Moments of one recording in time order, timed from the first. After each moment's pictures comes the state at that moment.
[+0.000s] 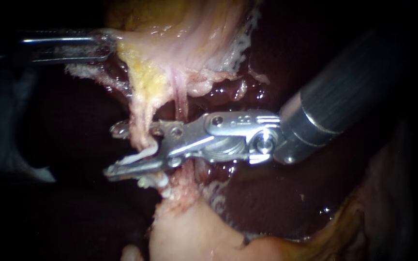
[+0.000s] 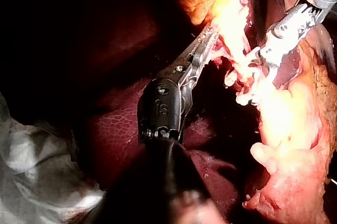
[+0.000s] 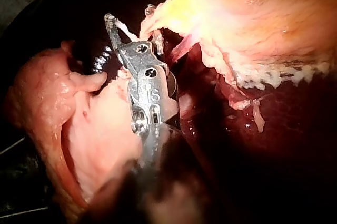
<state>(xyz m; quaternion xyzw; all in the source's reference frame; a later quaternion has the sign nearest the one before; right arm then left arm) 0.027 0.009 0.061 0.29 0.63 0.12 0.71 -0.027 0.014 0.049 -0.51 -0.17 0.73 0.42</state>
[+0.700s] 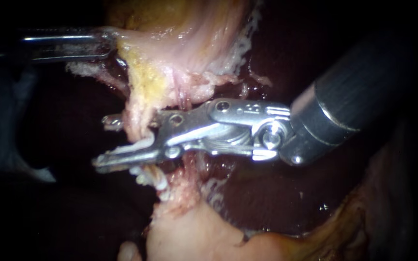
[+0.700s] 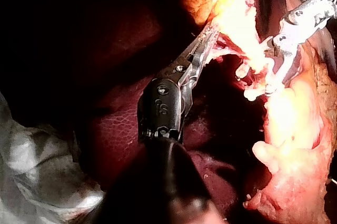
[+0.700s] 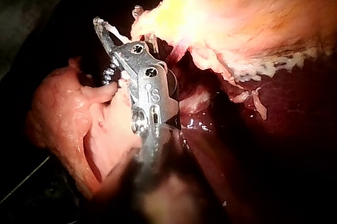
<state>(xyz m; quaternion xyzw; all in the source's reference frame) 0.027 0.012 0.056 0.32 0.65 0.16 0.67 -0.027 0.014 0.050 -0.51 -0.17 0.73 0.42</state>
